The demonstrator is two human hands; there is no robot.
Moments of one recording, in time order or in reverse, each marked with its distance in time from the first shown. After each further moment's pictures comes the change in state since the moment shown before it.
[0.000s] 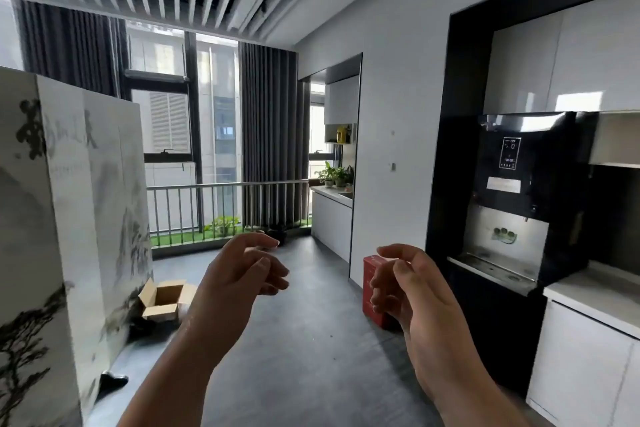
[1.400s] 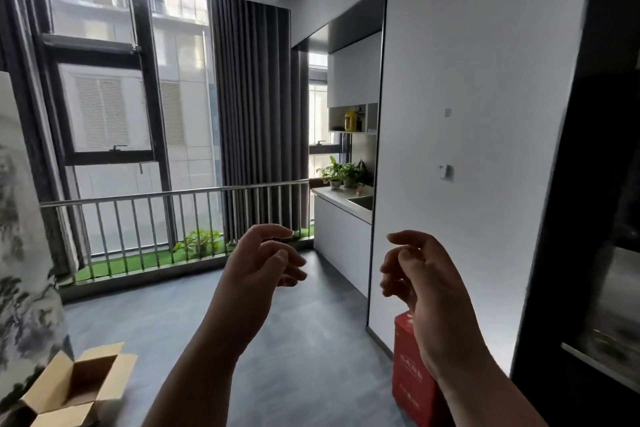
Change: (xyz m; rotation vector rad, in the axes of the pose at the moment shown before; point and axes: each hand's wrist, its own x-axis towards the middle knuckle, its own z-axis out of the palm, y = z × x) left_hand 0.786 -0.516 0.164 0.006 -0.046 -0.020; right_hand 0.848 0.447 -0.057 -0.109 0.012 -0.100
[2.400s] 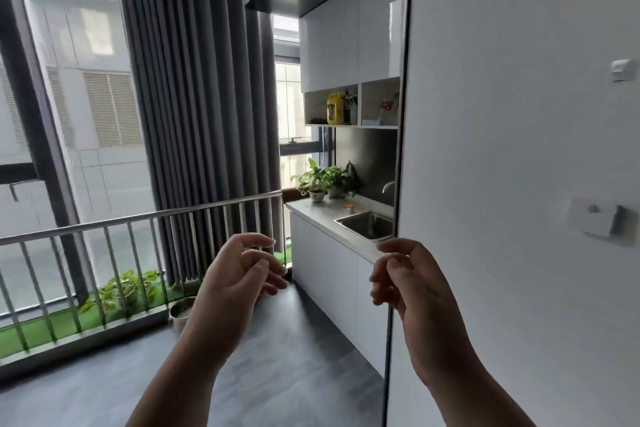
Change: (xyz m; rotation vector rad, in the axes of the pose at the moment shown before) left_hand 0.718 -0.452 0.085 0.011 -0.055 -0.035; right_hand 0.696 0.485 0.016 -0.098 0.037 0.023
